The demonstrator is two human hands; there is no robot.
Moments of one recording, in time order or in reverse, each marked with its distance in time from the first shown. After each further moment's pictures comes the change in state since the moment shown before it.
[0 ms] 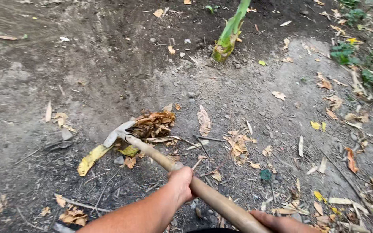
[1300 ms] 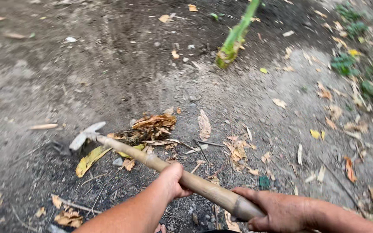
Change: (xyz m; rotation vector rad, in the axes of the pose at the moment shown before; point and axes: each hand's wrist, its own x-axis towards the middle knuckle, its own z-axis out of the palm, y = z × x) left_hand 0.058 0.023 -0.015 0.068 -0.201 -0.096; right_hand -0.069 -0.141 0.015 -0.665 -0.020 -0.055
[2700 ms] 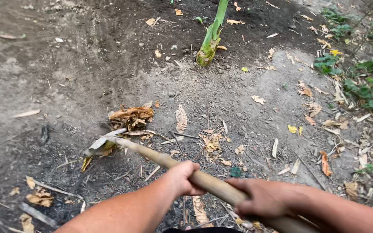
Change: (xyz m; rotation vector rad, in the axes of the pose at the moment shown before) left_hand -0.054 -0.198 0.157 0.101 -0.074 -0.065; right_hand -0.094 0.188 0.032 0.018 0.047 0.002
